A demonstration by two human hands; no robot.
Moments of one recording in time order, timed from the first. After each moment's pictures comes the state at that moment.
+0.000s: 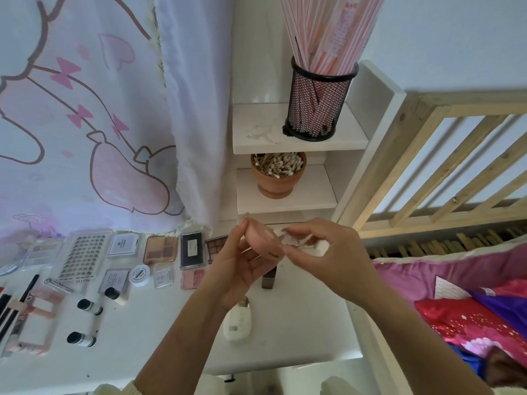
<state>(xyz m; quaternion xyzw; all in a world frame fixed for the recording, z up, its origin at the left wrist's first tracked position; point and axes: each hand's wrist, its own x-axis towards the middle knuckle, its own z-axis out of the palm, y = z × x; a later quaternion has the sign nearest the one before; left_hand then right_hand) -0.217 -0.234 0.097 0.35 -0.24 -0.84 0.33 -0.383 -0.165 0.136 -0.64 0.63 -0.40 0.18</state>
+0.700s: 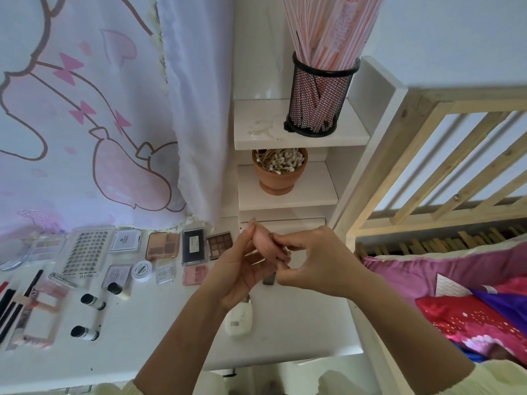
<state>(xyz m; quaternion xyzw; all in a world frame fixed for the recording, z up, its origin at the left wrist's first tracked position) -0.214 -0.226 0.095 0.33 -0.29 -0.84 0.32 -0.374 -0.174 0.136 -0.74 0.59 -0.26 0.19</state>
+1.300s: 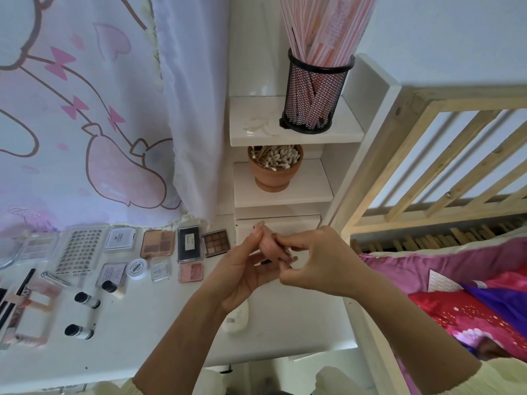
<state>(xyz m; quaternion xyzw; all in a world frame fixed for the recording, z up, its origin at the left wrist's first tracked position) -0.219 -0.218 0.096 0.32 -0.29 -0.86 0.28 -0.378 -0.165 0.141 -0.74 0.60 -0.24 0.19</state>
